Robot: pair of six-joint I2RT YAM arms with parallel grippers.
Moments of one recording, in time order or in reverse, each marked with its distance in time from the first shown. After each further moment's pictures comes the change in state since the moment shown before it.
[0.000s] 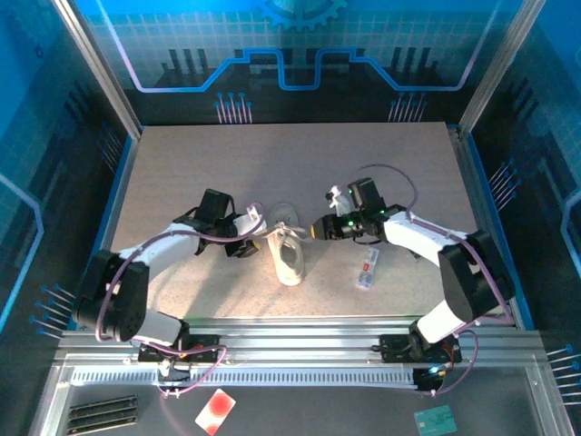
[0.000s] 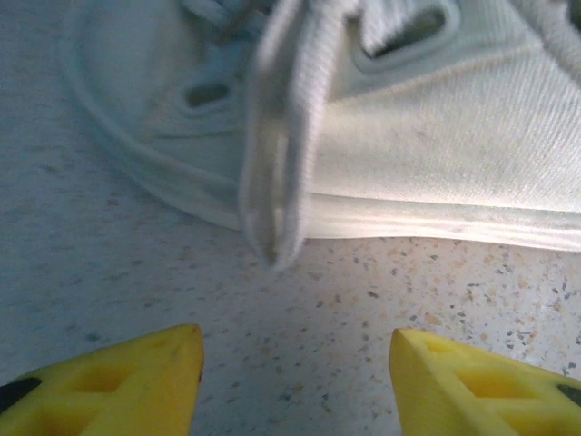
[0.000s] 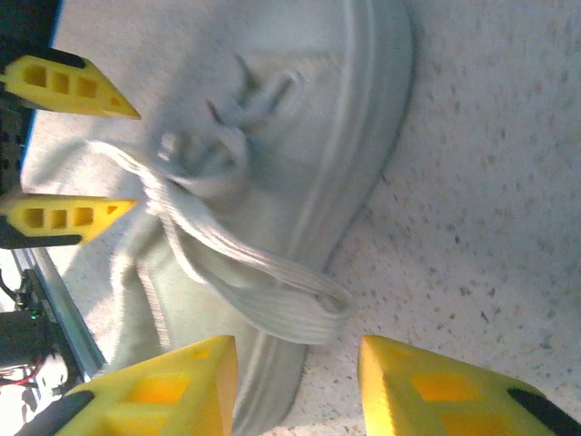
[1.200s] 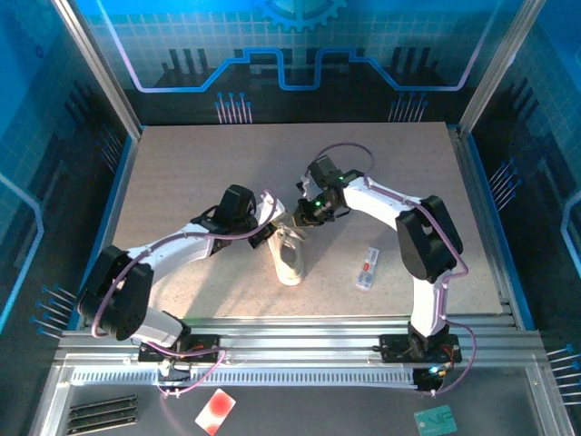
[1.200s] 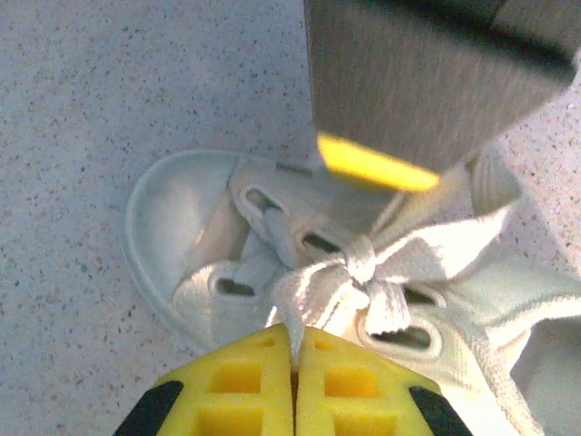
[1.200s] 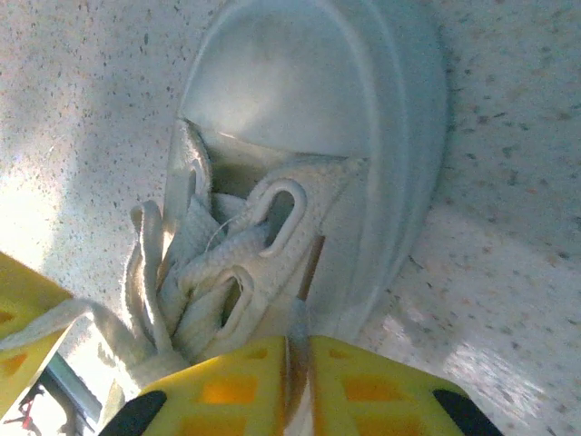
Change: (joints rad) left arm -0.193 0.040 0.048 0.174 -0.134 -0.403; right arm 0.116 0.388 0.522 -0.416 0.136 0.063
